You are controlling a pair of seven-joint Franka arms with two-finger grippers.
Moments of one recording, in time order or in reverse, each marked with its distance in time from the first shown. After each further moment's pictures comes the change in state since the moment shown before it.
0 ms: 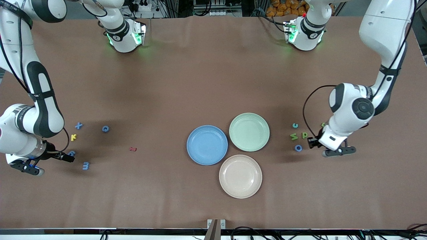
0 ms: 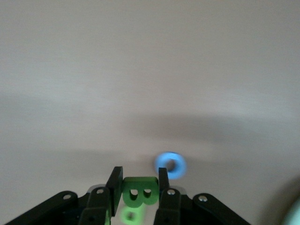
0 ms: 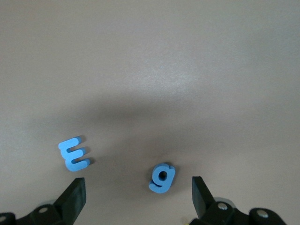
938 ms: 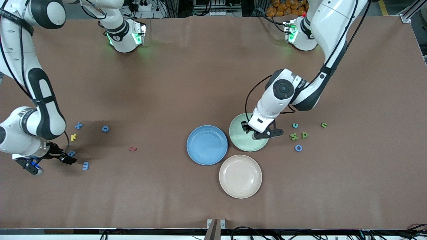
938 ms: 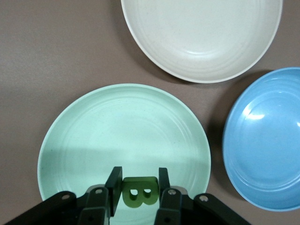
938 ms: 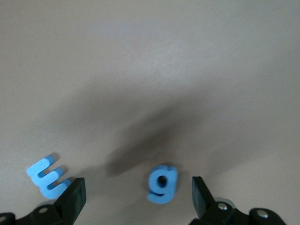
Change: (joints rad) left arm -0.300 0.063 -0.122 0.075 0.000 0.000 -0.464; right arm -0.025 0.067 0.009 0.000 0.036 0.037 0.190
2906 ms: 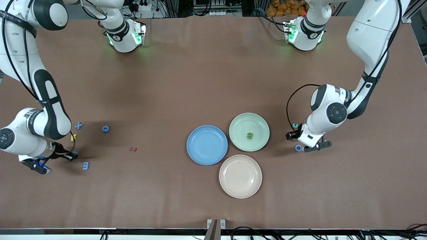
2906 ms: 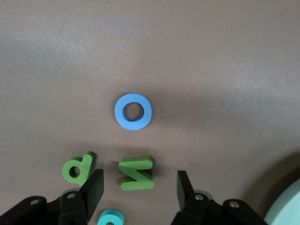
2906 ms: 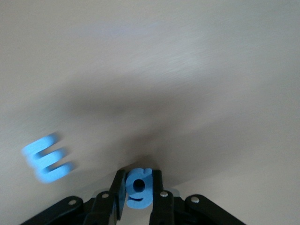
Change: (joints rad) left arm 0.300 0.013 0.039 -0.090 0.029 -0.082 0.254; right arm 0.022 0.010 0.005 -0.003 -0.045 -0.022 -0.073
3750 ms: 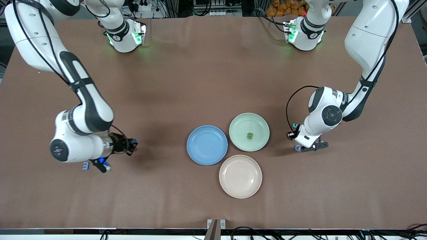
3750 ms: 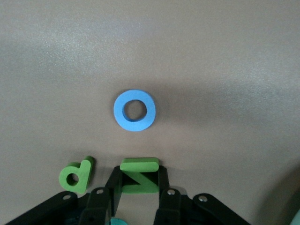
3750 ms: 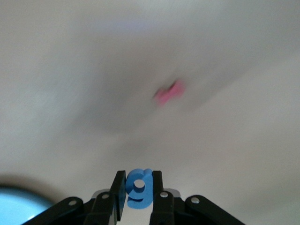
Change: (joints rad) left arm -0.004 0.037 0.004 0.009 0.049 0.001 0.000; right arm 0.074 -0.040 0.428 0.120 0.036 -0.438 0.685
